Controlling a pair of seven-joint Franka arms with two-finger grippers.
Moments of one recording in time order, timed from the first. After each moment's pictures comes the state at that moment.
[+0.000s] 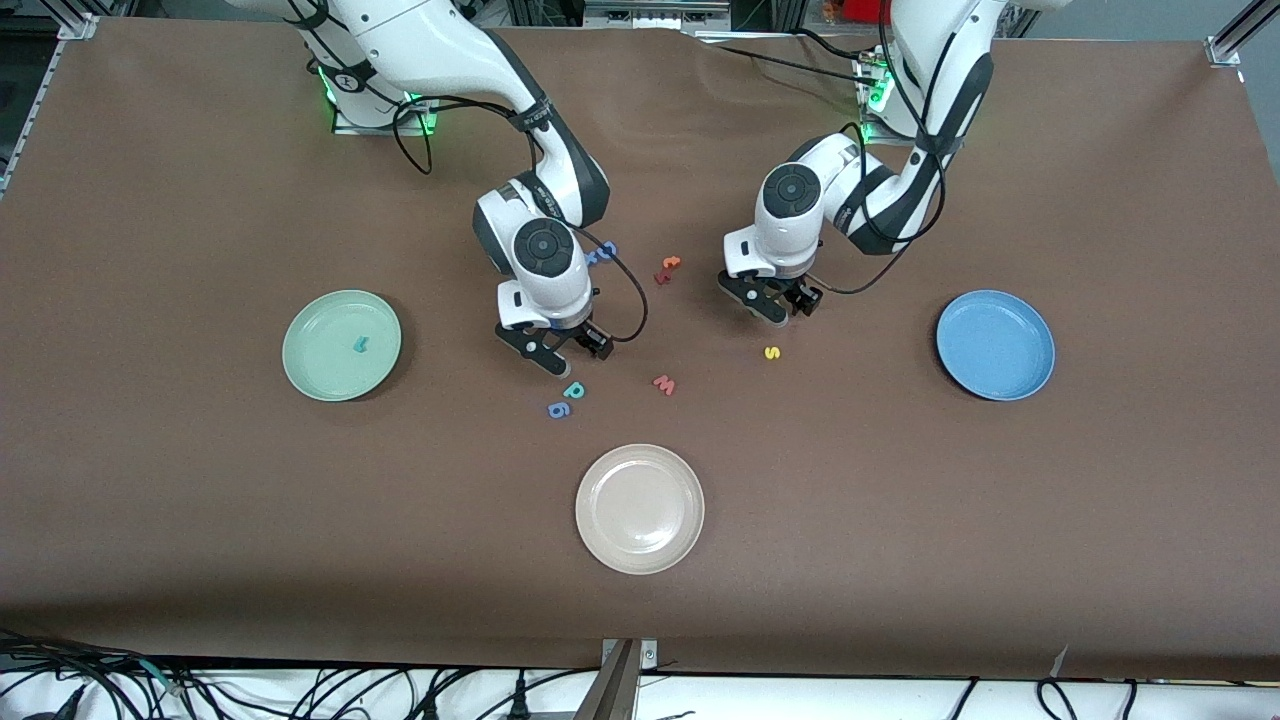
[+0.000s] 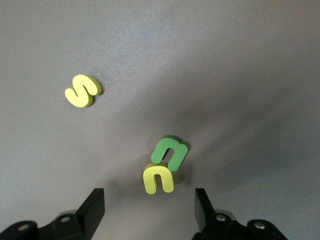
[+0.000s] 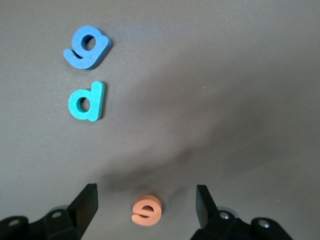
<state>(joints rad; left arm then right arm) -0.48 0.39 -0.14 -2.26 0.23 2.53 -0.14 0.79 0.67 -0.12 -1.76 0.11 2.40 1.21</state>
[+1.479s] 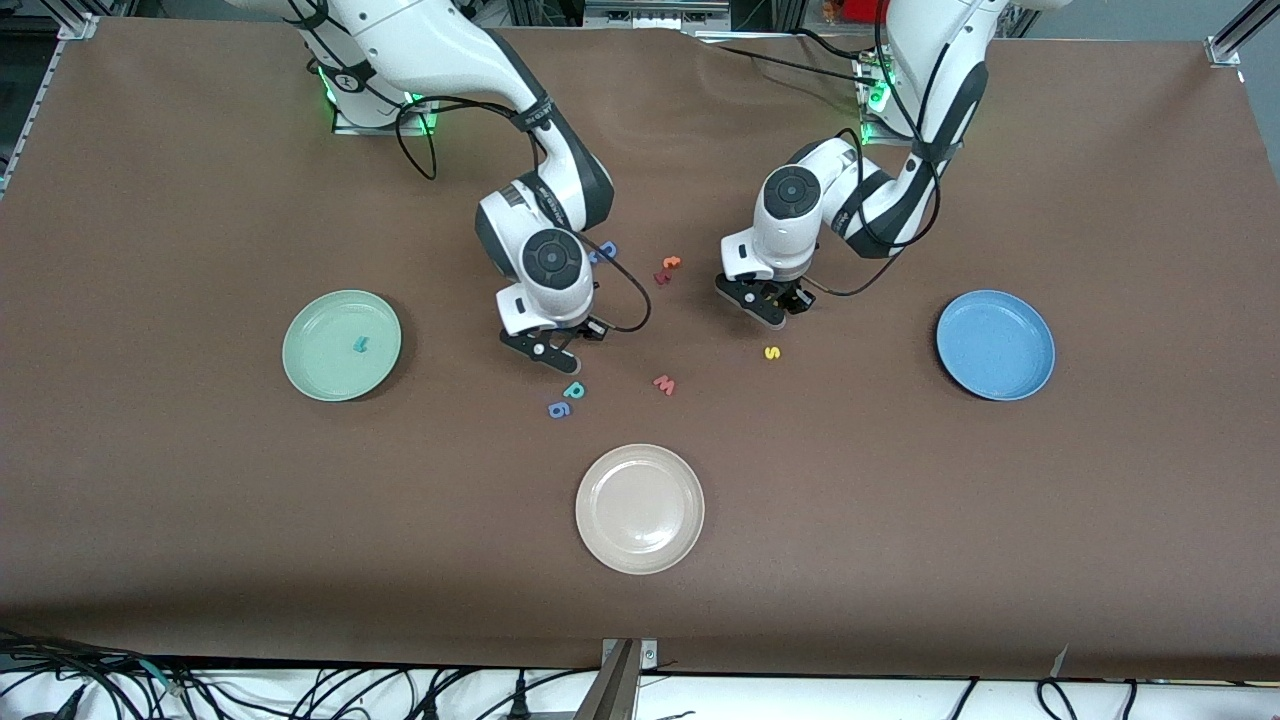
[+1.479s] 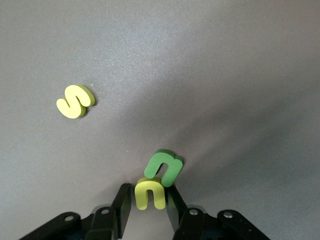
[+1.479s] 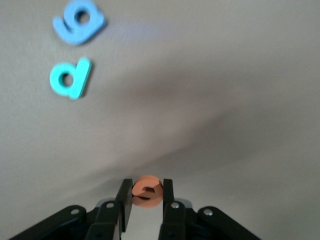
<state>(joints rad) -0.48 0.42 -0.14 -2.26 0.23 2.58 -0.17 0.76 0.65 -0.13 -1.69 0.11 2.15 0.96</state>
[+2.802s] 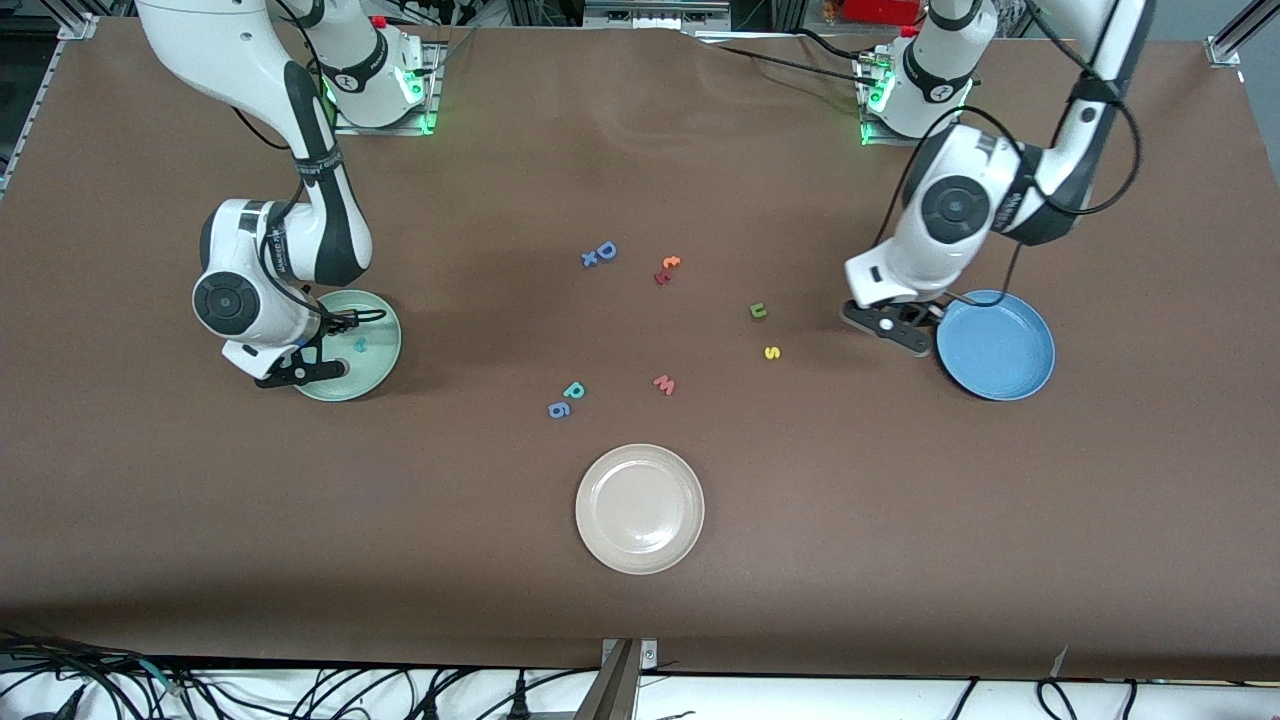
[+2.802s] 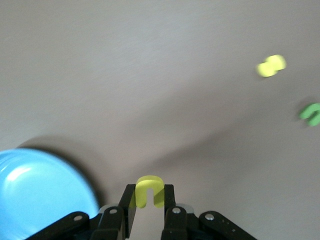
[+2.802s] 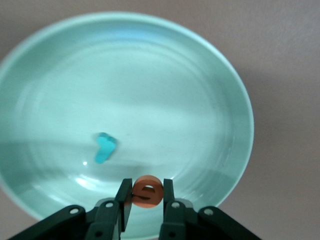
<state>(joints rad) -0.15 0.16 -0.12 -2.25 0.18 2.27 0.10 0.64 0.47 -0.57 -2.14 0.12 2.27 -0.20</state>
